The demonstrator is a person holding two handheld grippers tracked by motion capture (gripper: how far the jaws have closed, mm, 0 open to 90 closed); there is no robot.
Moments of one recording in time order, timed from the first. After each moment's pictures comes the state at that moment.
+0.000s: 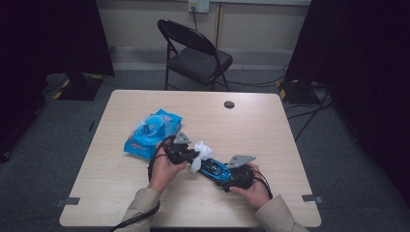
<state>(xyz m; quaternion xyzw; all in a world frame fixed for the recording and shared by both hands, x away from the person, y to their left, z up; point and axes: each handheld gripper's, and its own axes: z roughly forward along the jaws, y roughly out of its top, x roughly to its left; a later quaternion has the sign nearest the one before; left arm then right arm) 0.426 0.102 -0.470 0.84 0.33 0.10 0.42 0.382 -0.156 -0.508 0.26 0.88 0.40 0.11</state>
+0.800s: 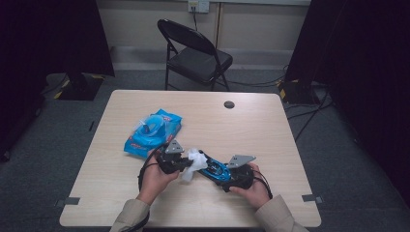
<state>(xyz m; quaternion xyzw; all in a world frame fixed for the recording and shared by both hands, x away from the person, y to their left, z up) 0.395 0.121 -0.469 0.85 0.32 0.10 0.41 0.382 -0.156 -0.508 0.26 0.88 0.40 0.11</state>
